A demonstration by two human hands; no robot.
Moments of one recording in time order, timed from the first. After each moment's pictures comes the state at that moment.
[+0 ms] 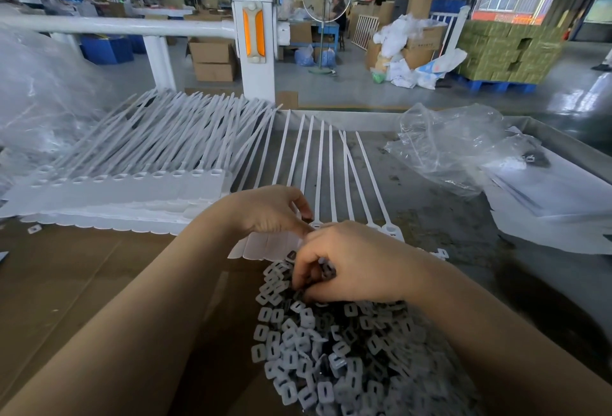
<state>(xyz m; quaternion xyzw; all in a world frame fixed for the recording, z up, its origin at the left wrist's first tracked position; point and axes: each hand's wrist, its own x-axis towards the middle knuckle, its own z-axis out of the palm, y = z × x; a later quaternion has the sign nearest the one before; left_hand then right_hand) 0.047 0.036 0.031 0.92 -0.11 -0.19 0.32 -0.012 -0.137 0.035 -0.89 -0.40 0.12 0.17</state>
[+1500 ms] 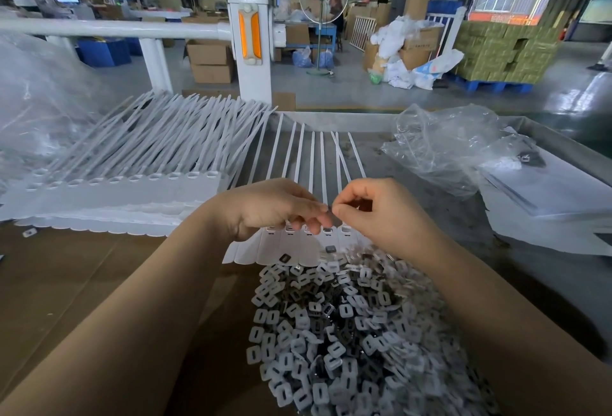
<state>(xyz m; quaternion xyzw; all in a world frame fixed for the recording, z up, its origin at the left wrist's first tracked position) 0.042 0.030 0.044 0.84 -0.18 -0.22 0.45 0.020 -0.170 0.029 -0.90 -0.18 -0.07 0.38</state>
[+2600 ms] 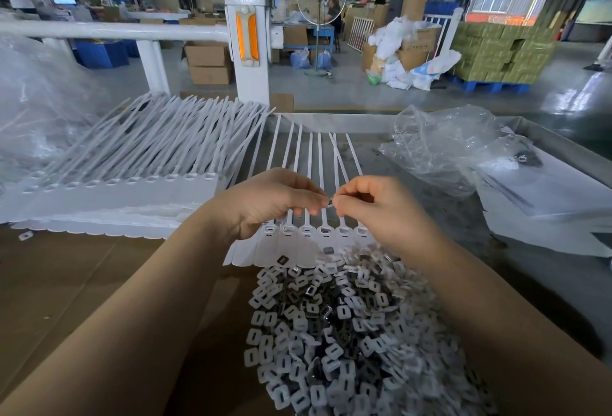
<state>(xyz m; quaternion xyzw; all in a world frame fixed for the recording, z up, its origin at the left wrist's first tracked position) 0.040 0.024 0.048 0.83 -0.14 -0.15 0.51 0.017 -0.167 0.034 -0.86 -0.12 -0.04 0.49</state>
